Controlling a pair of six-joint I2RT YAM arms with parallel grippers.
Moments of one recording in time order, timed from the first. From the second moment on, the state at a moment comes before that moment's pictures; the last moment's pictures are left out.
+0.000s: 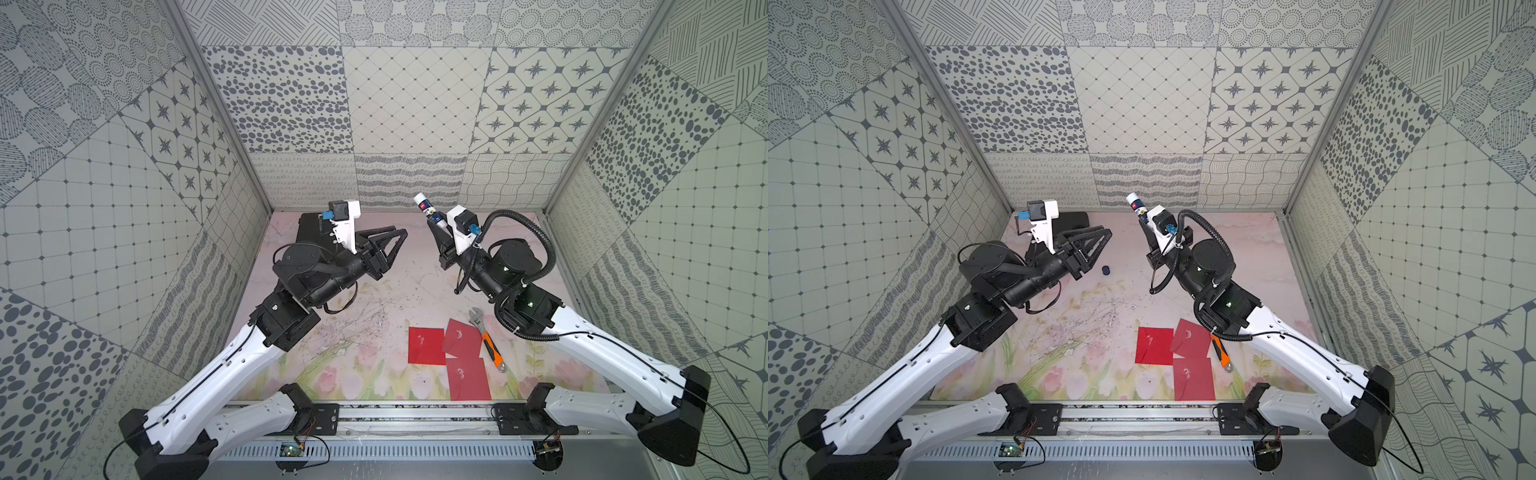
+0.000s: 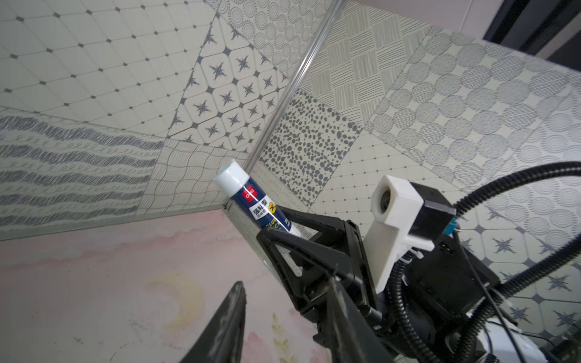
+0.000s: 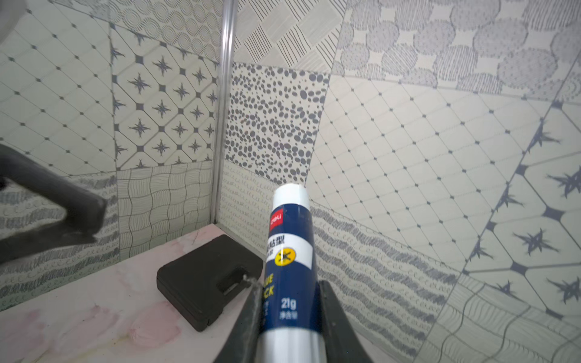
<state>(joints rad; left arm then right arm) -0.74 1.00 1.17 -0.13 0.14 -0.53 0.79 1.16 1.08 0.17 0.20 -0.17</state>
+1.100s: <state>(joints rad) -0.47 2.00 1.66 -0.94 -0.02 -0.27 0.58 1.11 0.88 -0.07 0.04 0.13</state>
